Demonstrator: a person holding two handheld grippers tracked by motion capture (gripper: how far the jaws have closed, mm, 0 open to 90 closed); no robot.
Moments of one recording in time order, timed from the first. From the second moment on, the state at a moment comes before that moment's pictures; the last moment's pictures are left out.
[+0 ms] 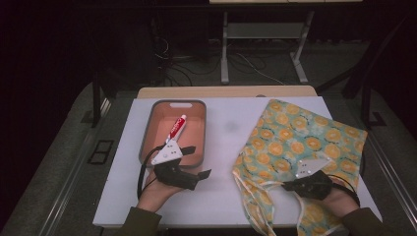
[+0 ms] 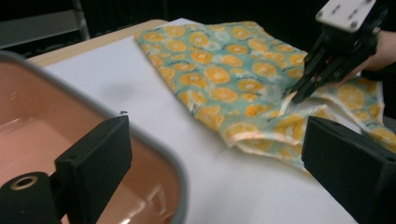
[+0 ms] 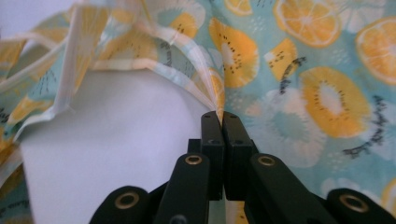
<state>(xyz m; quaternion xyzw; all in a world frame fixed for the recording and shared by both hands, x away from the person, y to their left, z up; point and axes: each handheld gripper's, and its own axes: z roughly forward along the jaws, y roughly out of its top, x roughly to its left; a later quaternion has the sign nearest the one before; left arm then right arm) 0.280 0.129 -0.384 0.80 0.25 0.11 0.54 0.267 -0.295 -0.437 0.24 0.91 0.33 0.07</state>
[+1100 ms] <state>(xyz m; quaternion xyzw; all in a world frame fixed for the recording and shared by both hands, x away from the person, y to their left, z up) 0.285 0.143 -0.391 0.78 0.26 0.12 0.56 0.335 -0.232 -0.398 0.30 0.86 0.40 0.10</state>
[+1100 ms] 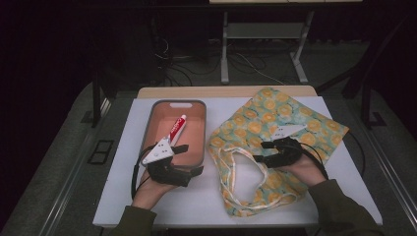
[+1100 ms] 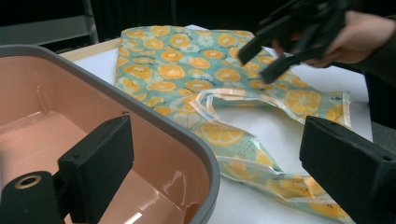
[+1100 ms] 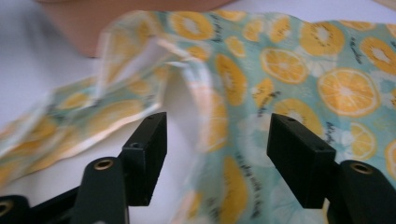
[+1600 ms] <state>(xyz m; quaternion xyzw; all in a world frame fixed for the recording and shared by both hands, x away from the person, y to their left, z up) 0.288 0.148 -0.392 0.78 0.26 0.13 0.55 0.259 -0.204 -0.403 0.20 0.89 0.41 0.03</state>
